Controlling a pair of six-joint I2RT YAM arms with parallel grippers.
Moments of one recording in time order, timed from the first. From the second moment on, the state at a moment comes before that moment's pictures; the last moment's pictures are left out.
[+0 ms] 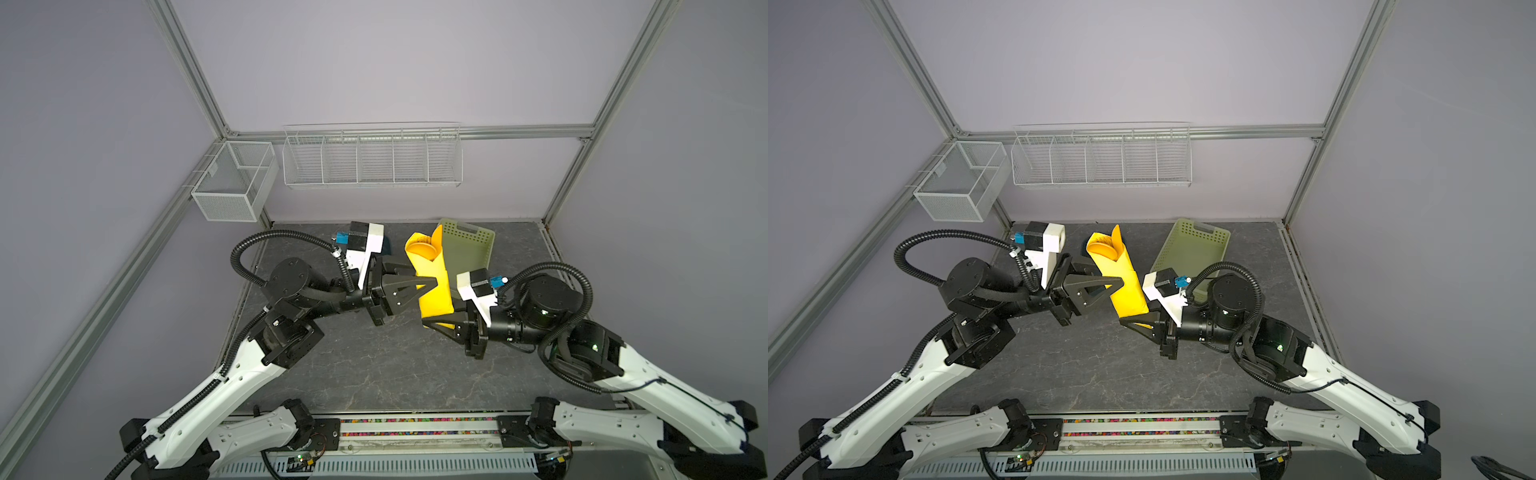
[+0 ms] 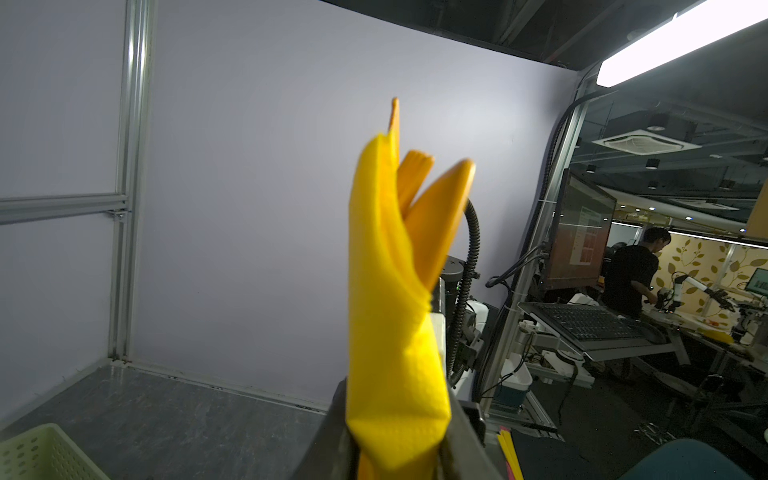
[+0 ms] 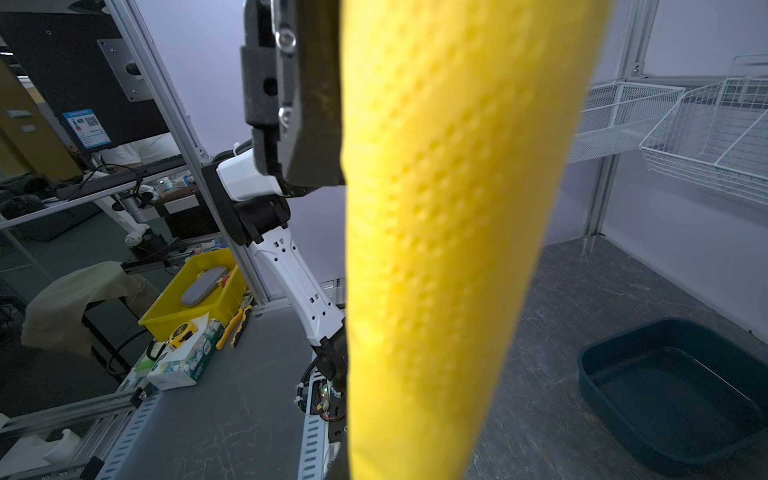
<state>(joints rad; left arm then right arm) -0.90 1.01 1.23 0.15 0.66 -0.45 1.06 0.94 1.17 -0.29 -0.41 0.13</state>
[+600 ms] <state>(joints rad) -0.90 1.04 1.23 0.14 0.72 -0.45 1.06 0.93 1.17 -0.29 -0.41 0.13</state>
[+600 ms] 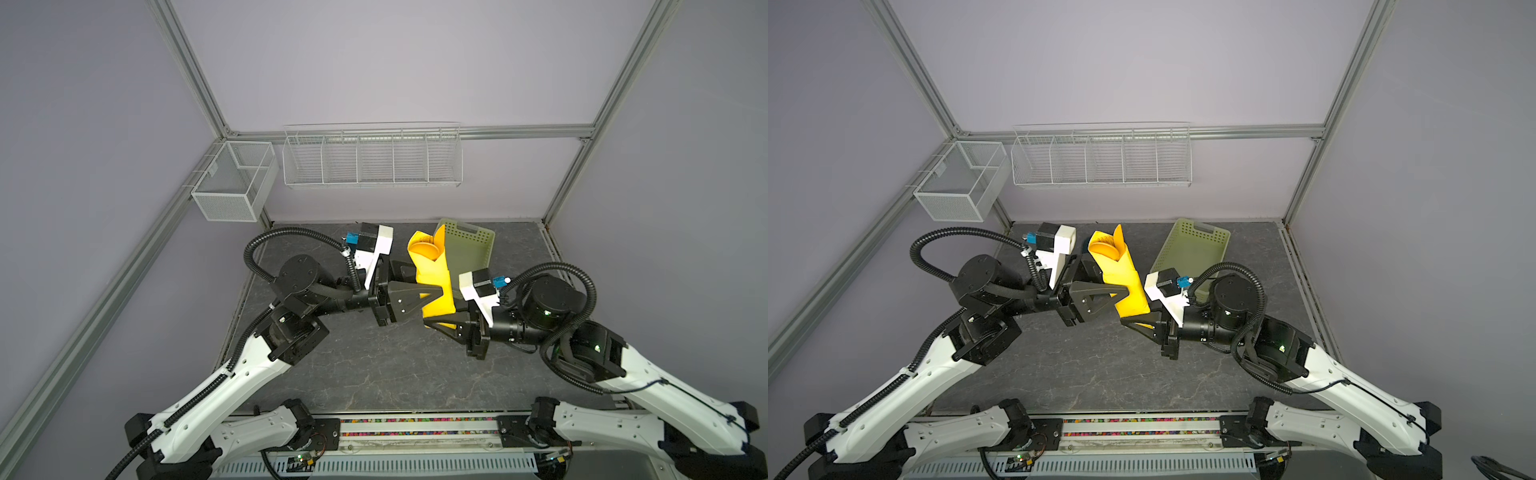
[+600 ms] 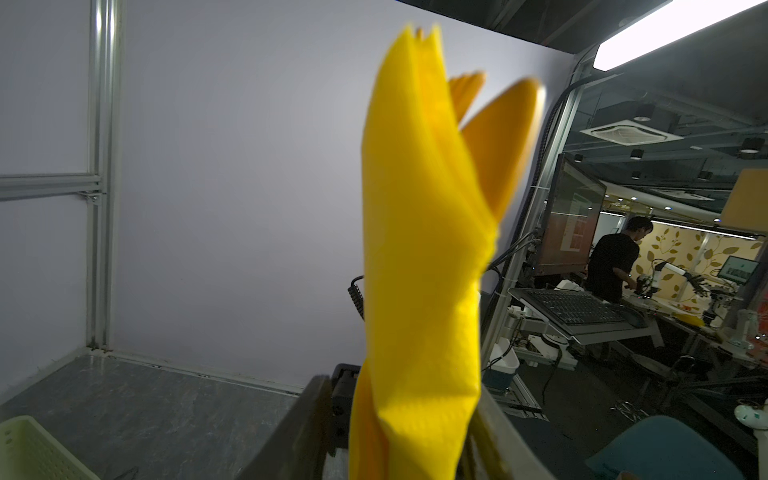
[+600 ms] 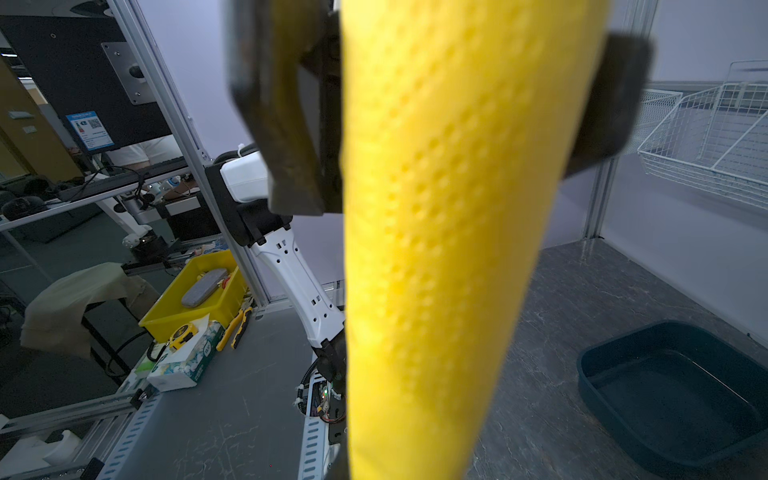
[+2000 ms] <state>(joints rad) -0.90 1.07 1.19 0.08 0.78 -0.39 1.07 0.82 1.17 -0.35 -0.29 0.13</state>
